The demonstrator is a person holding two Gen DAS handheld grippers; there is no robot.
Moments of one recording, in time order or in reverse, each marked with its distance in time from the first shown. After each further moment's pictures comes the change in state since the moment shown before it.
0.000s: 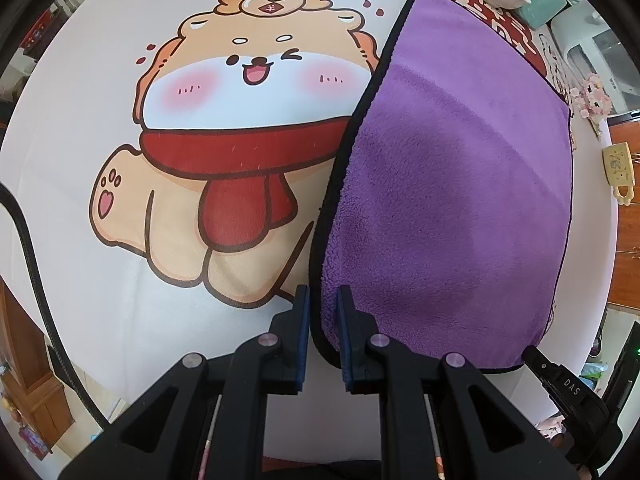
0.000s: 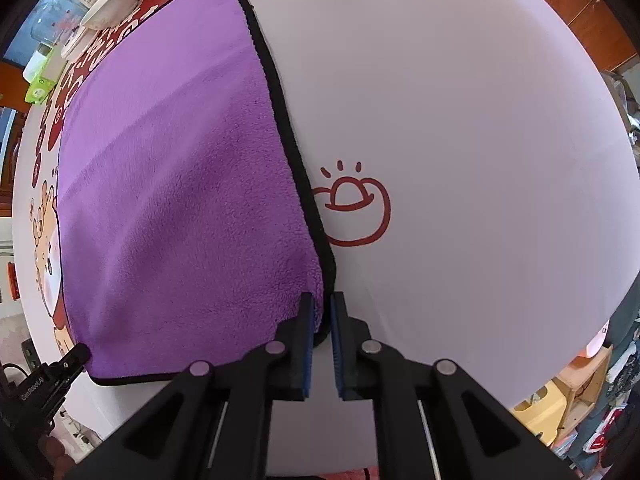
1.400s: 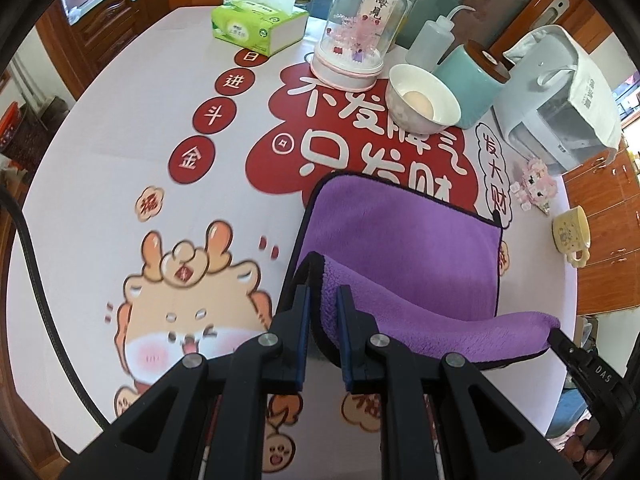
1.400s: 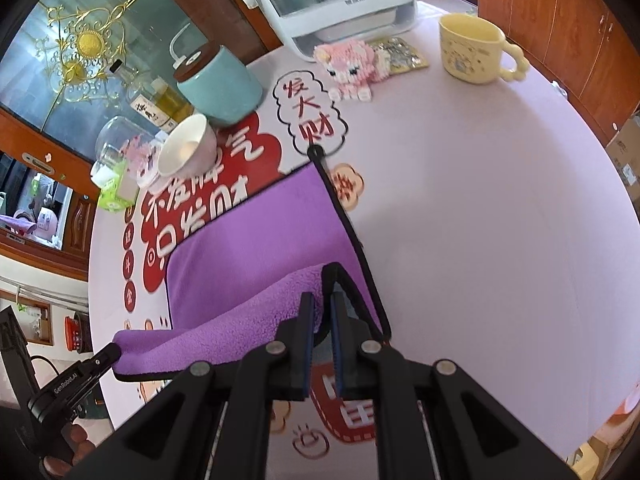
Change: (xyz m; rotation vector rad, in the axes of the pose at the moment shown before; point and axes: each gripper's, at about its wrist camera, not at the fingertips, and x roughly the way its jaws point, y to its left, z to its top) left arm -0.088 -0.079 0.155 0.144 -0.250 -0.077; right arm -0.110 0.031 0.134 -0.005 -0.306 0.224
